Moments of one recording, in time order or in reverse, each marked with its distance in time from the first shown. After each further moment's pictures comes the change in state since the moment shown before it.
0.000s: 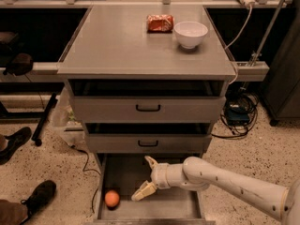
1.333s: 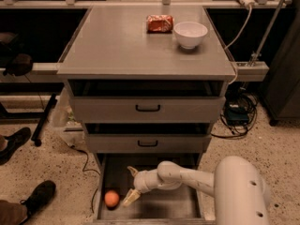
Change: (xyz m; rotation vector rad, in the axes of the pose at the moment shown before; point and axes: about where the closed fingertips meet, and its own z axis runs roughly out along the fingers) arm 0.107 -0.021 0.149 -0.119 0.095 -0.131
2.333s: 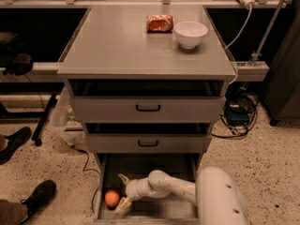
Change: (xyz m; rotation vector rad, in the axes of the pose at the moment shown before) arm 0.036 0.013 0.082 -0.038 -0.056 -0.076
